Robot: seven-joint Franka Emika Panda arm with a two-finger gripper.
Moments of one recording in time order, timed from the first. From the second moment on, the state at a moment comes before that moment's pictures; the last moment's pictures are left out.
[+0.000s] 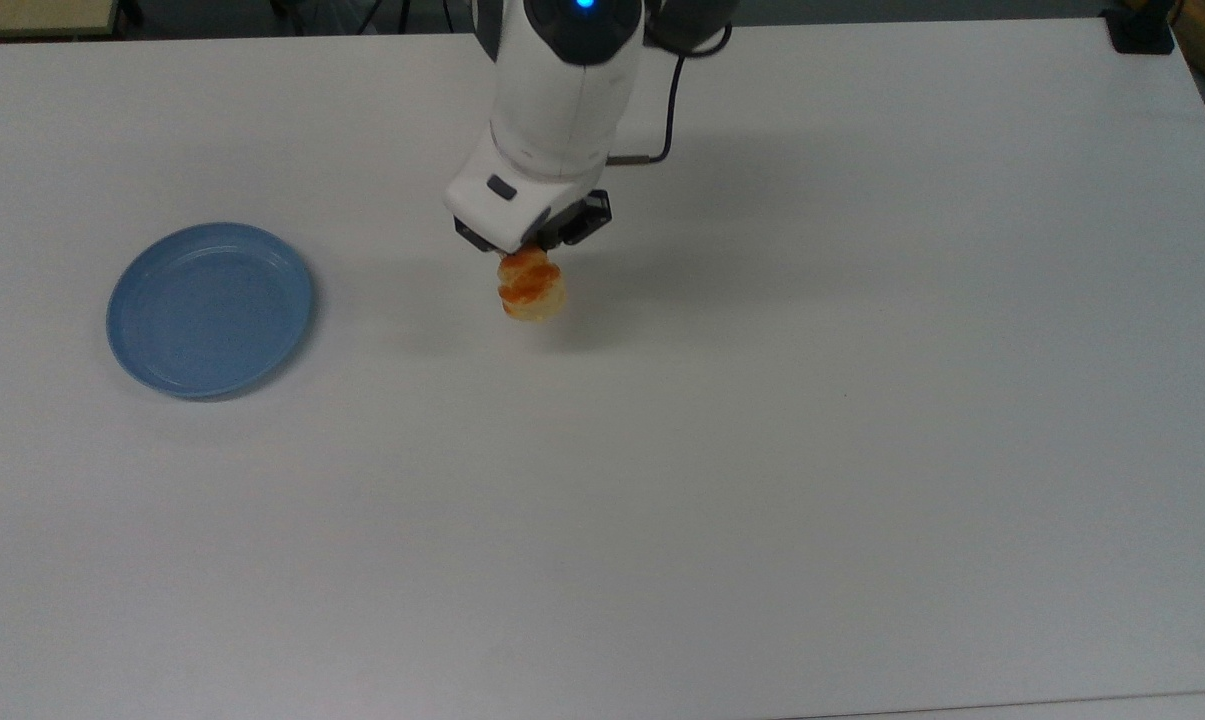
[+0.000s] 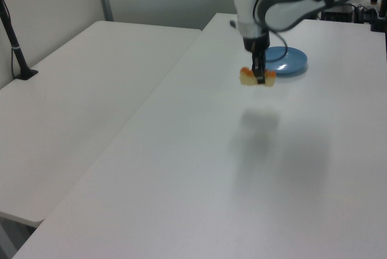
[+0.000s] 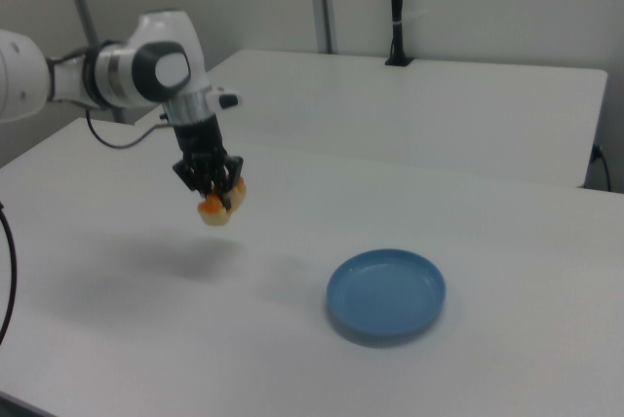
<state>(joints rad) 0.35 0.32 -0.26 -1.66 -0.08 1.85 -0.07</state>
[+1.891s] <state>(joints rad) 0.08 0.52 -0.47 -1.53 -0.02 2.02 -0.21</state>
